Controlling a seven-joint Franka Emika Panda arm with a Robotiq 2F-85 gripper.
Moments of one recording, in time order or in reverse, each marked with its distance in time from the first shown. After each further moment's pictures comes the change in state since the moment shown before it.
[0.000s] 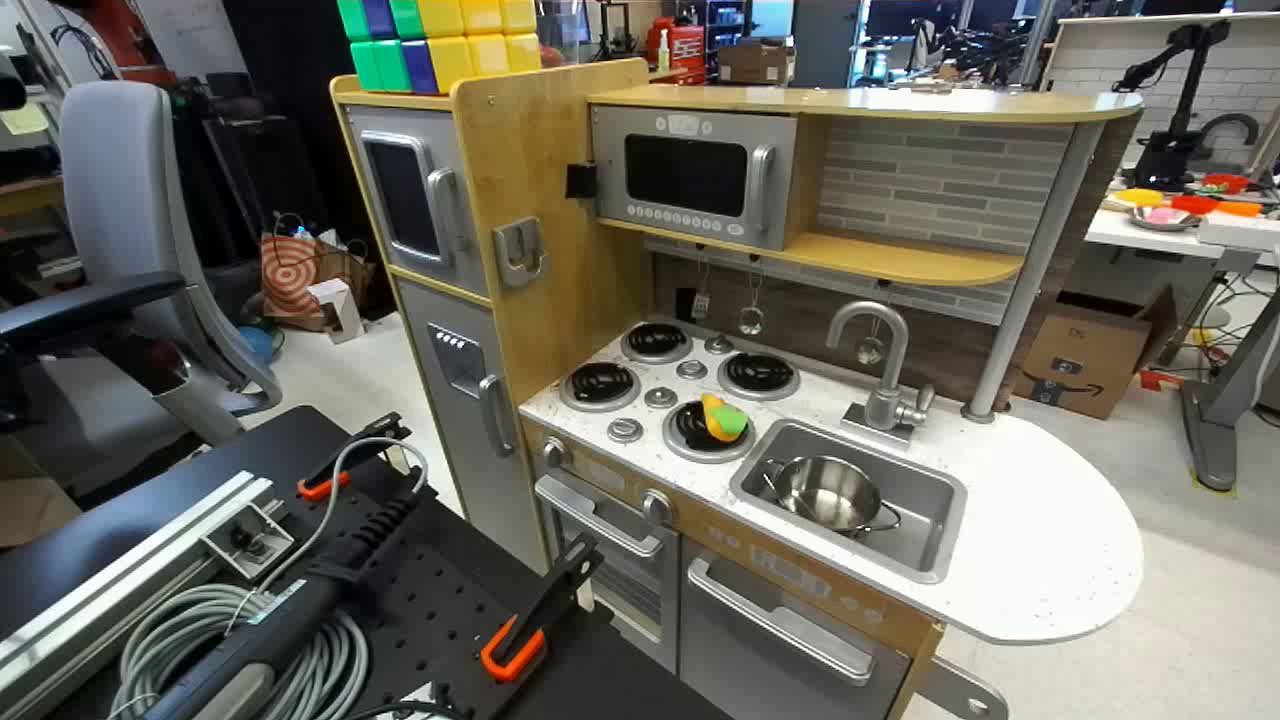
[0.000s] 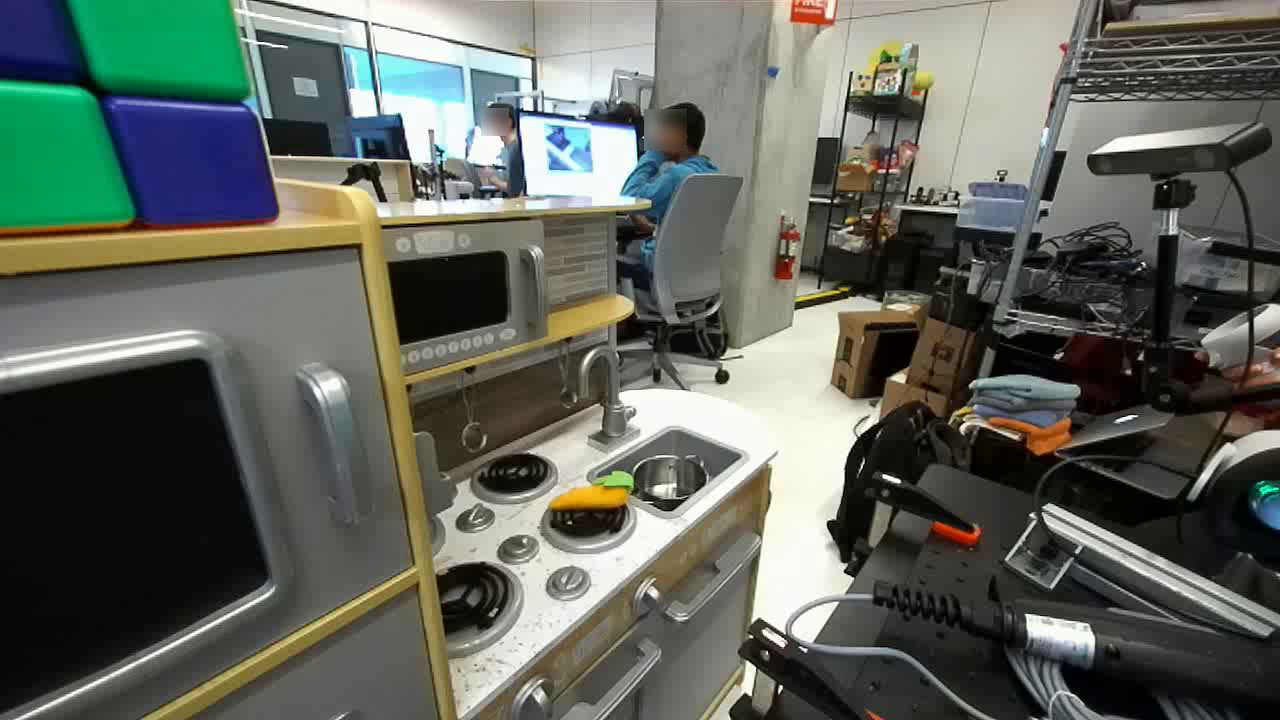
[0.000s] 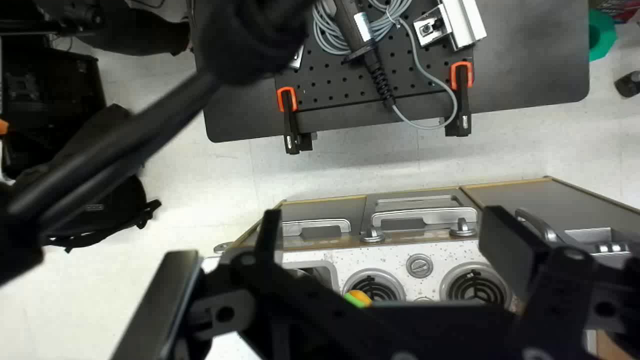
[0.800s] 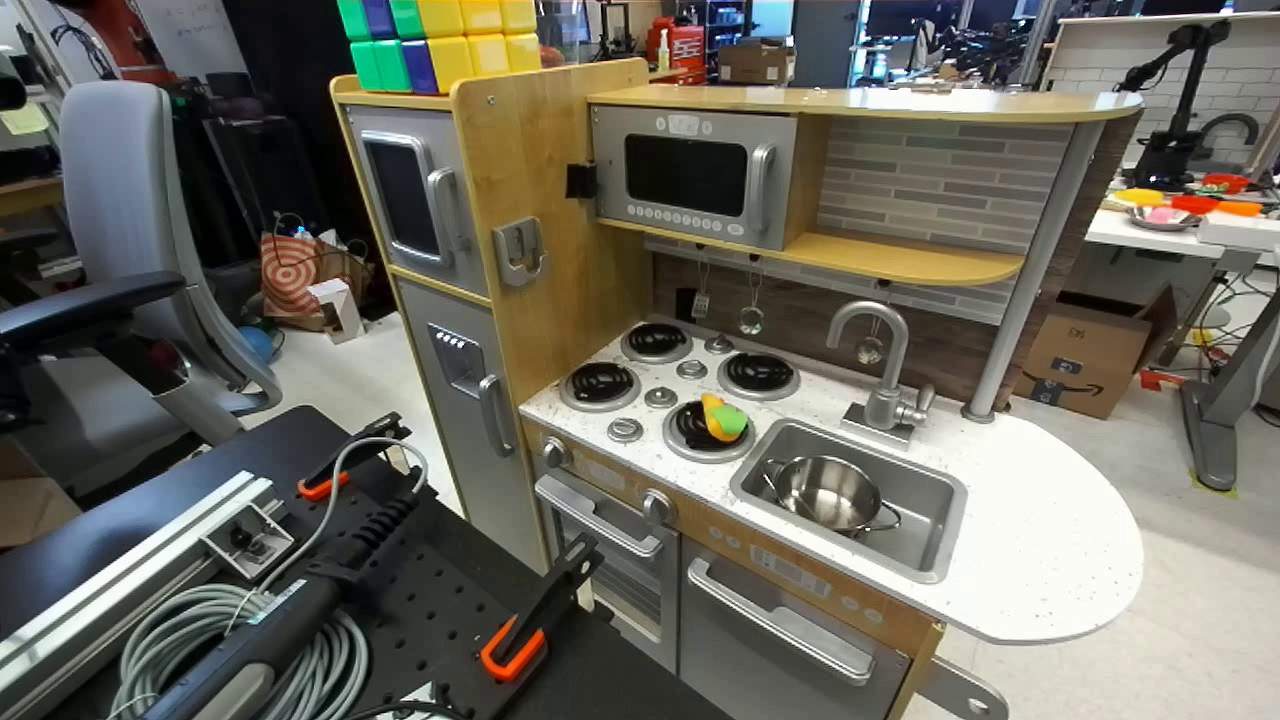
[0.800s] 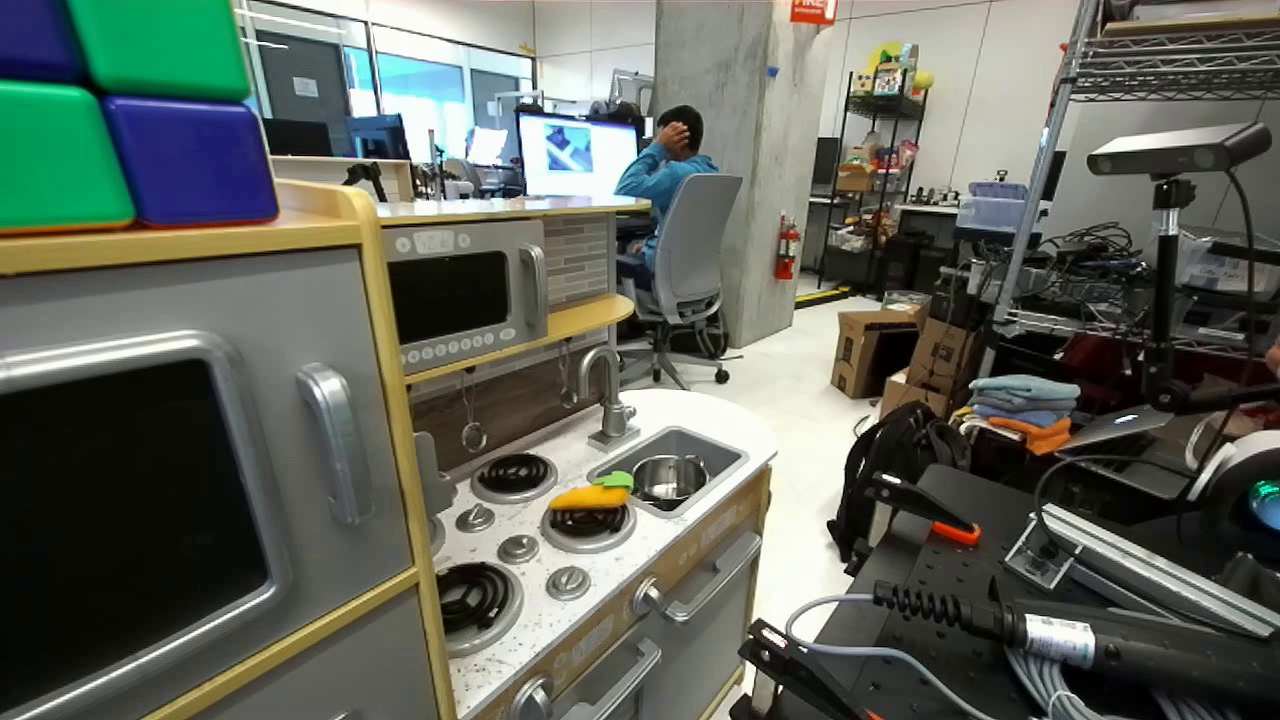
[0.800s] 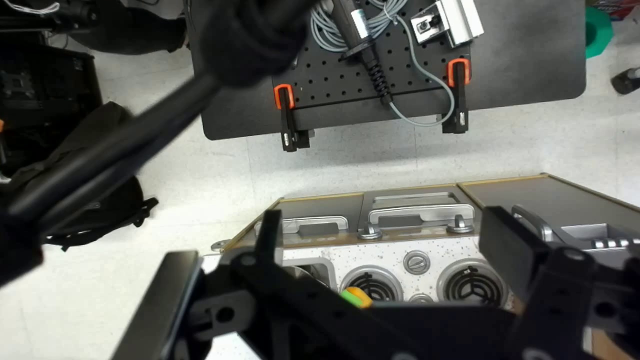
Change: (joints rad) arm 0.000 0.000 -0.001 -0.001 0.005 0.010 0.000
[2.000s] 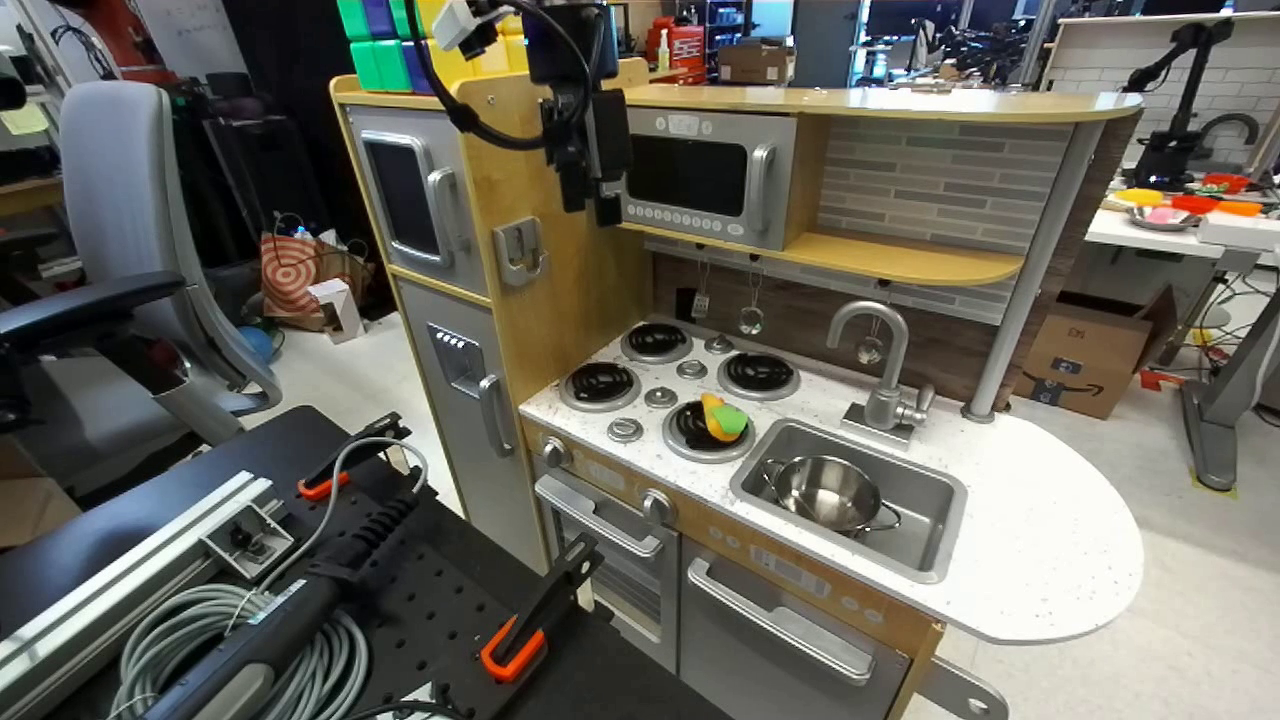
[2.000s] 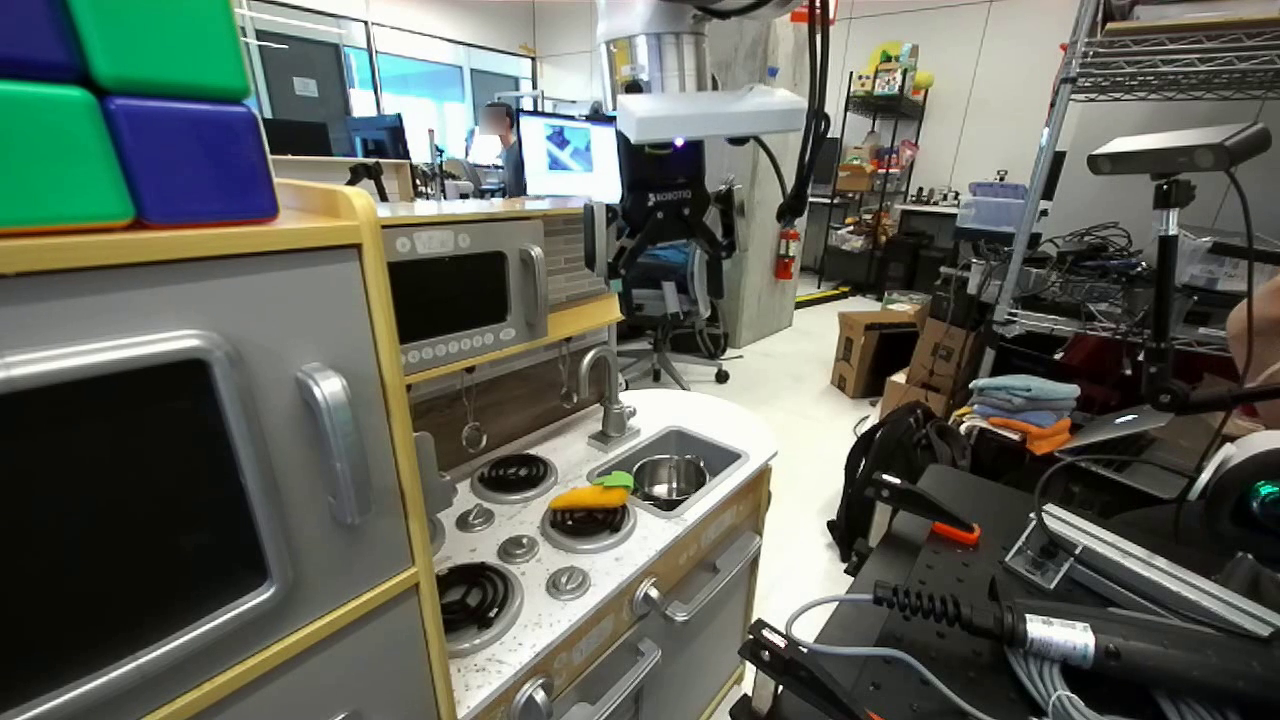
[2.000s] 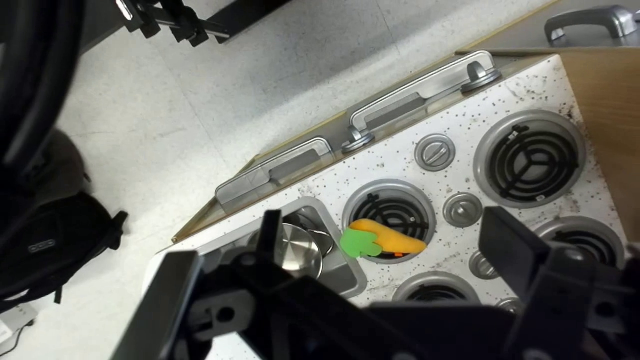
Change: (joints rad) arm 0.015 0.597 -0.062 0.027 -0.073 0.679 0.421
